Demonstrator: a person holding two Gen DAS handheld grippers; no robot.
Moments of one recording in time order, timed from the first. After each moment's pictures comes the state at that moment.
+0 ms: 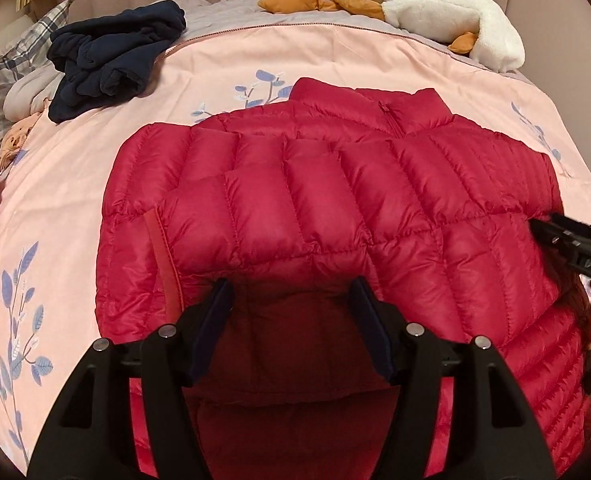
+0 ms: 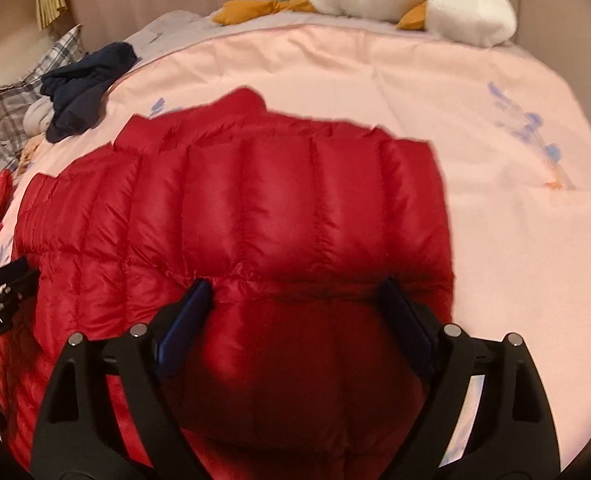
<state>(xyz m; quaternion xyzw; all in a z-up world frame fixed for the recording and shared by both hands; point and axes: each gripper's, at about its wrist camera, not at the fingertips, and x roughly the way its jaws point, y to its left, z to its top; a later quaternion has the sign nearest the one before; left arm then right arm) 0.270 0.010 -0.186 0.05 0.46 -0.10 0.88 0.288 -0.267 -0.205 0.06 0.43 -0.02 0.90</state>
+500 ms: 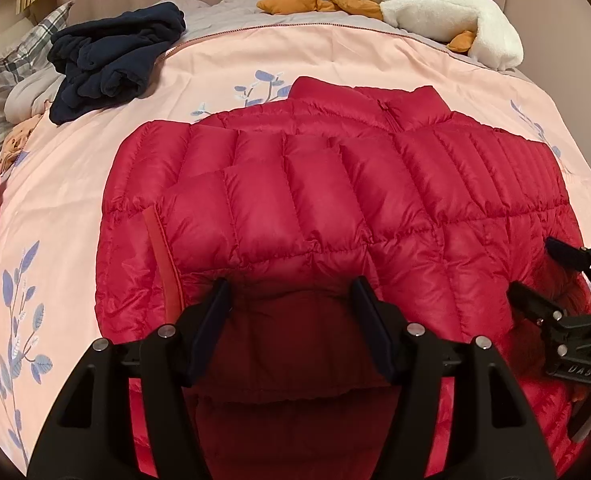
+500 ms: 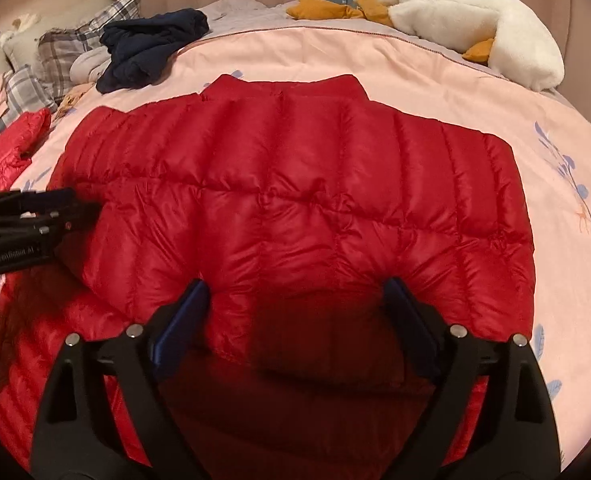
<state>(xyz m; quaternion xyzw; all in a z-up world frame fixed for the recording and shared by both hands) 0.266 0.009 -0.188 0.05 0.45 -0.10 0.88 0.267 -0.202 -0.215 0.00 0.43 0.06 0.90</state>
